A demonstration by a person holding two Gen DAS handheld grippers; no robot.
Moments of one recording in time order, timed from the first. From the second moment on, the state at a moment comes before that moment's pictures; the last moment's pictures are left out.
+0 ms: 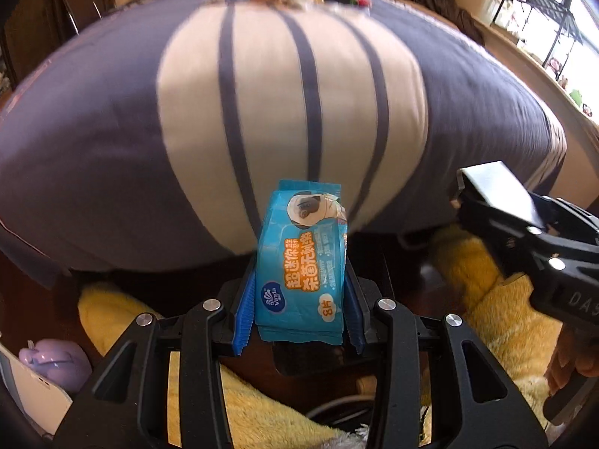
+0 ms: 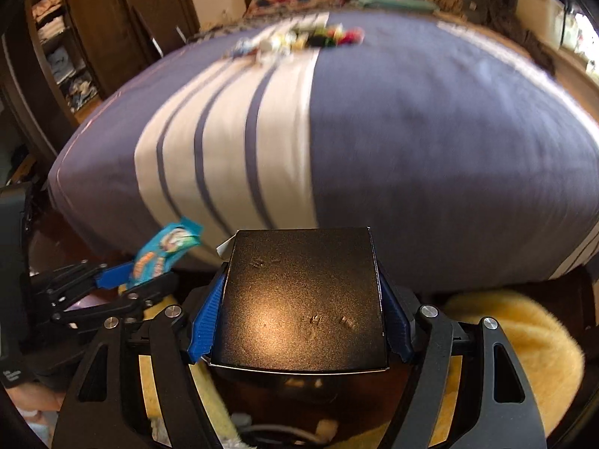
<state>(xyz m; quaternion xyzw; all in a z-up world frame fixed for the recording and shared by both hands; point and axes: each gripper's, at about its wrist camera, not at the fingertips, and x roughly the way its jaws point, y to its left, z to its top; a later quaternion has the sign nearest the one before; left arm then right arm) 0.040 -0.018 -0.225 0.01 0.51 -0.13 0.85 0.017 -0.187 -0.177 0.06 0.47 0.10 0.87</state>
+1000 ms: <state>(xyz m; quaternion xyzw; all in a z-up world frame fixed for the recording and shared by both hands) 0.047 -0.012 -0.277 0.01 0.57 -0.13 0.81 0.043 -0.204 -0.217 0.06 0.50 0.04 0.86</state>
